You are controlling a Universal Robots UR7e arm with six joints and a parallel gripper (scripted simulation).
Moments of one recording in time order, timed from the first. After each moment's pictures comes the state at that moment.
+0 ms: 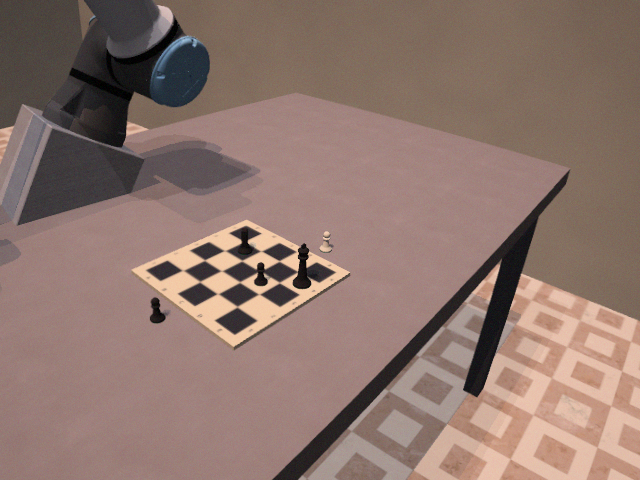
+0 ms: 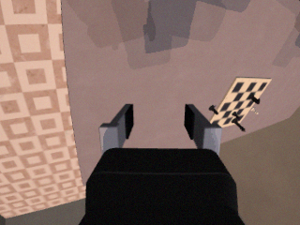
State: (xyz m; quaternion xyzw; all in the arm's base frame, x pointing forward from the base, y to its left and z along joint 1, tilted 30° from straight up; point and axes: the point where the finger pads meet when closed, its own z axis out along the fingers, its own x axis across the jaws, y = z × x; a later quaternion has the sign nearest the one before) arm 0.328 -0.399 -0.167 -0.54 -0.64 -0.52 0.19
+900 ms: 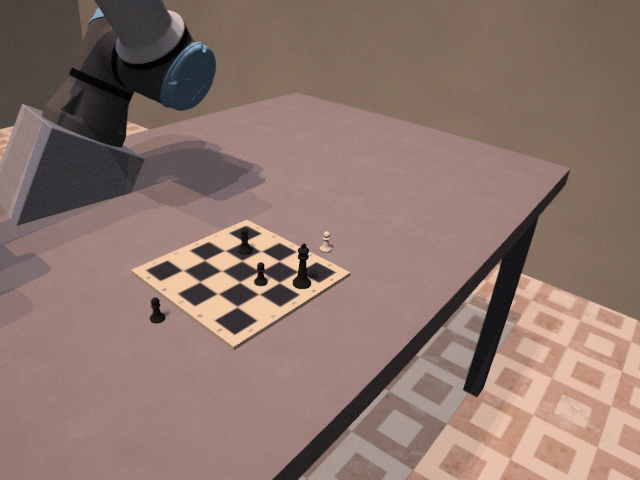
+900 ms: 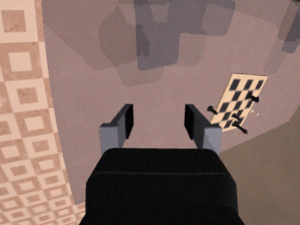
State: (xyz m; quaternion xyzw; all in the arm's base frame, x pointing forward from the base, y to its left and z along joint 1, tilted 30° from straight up) arm 0.367 -0.375 -0.156 -0.53 -0.65 -0.49 0.25
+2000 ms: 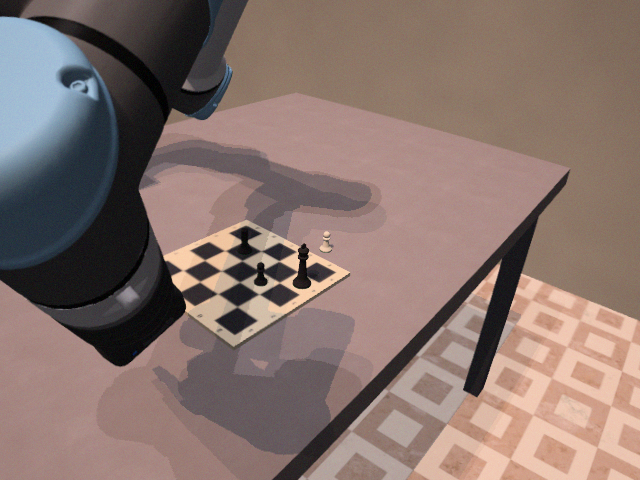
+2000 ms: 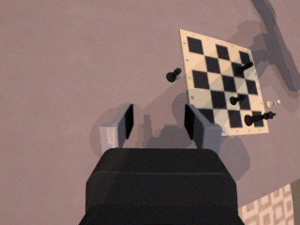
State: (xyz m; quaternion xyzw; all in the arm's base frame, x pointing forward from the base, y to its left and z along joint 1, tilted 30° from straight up) arm 0.558 -0.137 -0.076 -0.52 -0.70 -0.14 0.47
